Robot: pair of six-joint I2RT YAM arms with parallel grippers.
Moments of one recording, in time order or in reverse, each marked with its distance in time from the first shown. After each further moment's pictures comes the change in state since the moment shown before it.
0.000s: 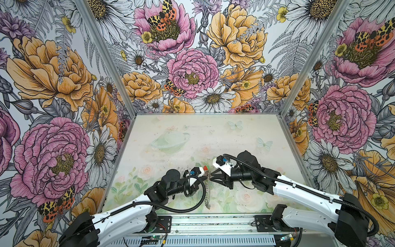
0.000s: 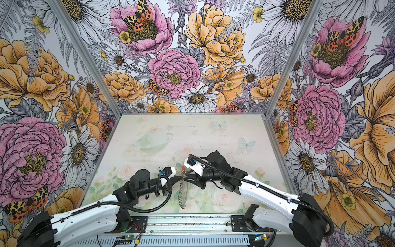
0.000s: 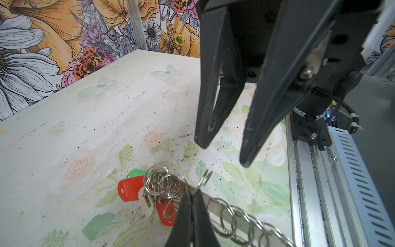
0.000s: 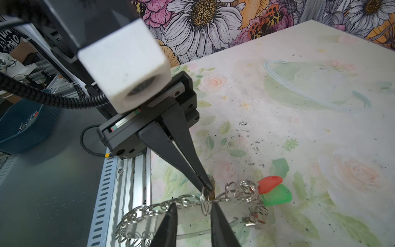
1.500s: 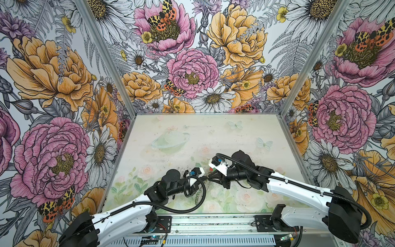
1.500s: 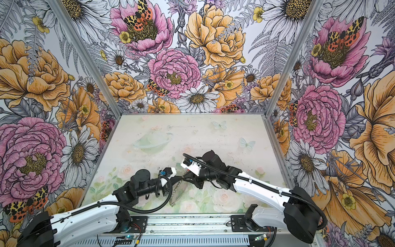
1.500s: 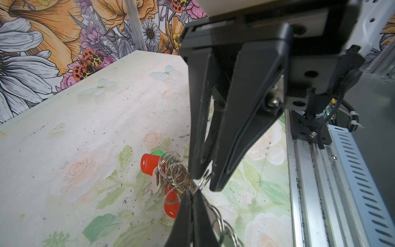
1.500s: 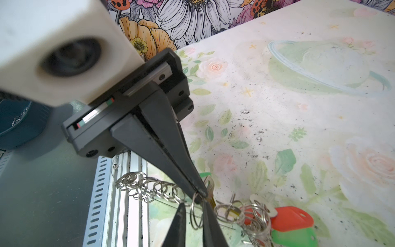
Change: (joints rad) left arm -0.005 -0.001 0.003 -0.004 0.000 0.011; right arm 0.011 0.093 0.032 -0.010 0.016 -0.004
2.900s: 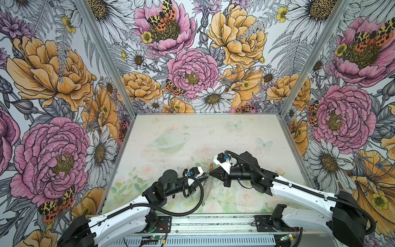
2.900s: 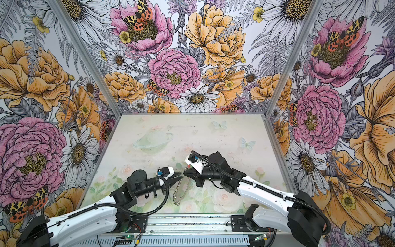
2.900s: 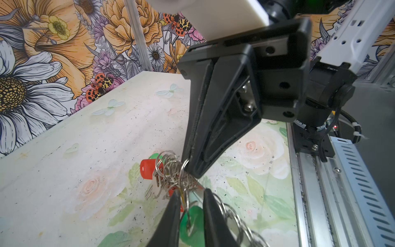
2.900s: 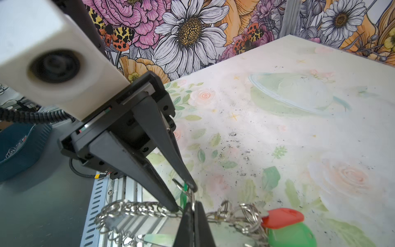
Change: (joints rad) left arm 0.000 -0.054 0.000 0.040 -0.004 0.023; right arm -0.028 -0.071 -0.095 0.219 0.022 0.110
